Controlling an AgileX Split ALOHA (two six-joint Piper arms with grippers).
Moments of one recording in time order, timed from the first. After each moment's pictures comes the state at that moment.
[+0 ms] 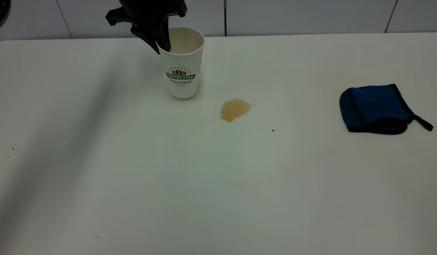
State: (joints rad) left arm -0.26 2.79 -2.62 -0.22 1.13 0.00; right arm -0.01 -0.02 -0.47 0.02 1.11 0.00
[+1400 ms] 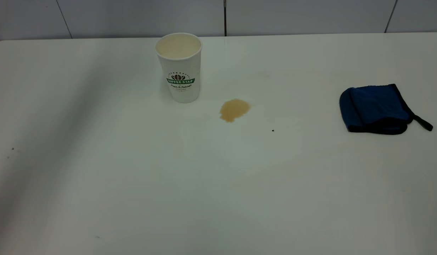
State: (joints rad) left arm -0.27 2.45 -2.62 -0.12 1.17 0.05; right arm -0.01 -0.02 -0.47 0.02 1.11 0.00
